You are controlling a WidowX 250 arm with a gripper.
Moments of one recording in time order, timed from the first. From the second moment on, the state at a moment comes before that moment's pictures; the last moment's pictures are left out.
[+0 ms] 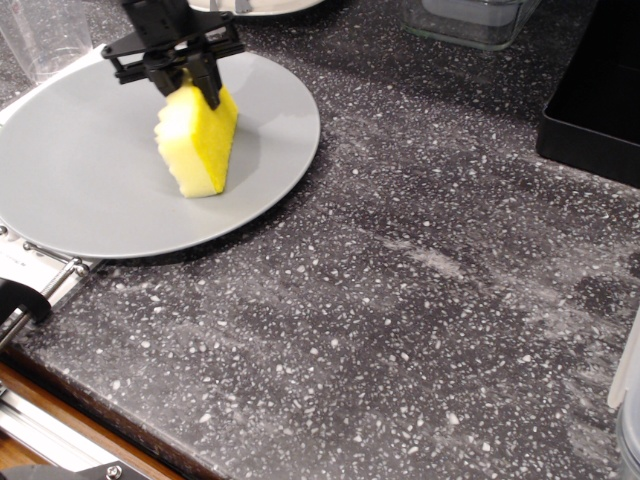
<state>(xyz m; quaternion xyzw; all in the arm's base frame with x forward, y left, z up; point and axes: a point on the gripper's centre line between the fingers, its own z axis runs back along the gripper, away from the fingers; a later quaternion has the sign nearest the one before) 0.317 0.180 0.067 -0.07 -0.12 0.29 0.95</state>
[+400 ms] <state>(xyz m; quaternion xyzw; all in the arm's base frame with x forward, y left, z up) 0.281 0.243 0.074 -0.06 -0.13 0.29 0.95</state>
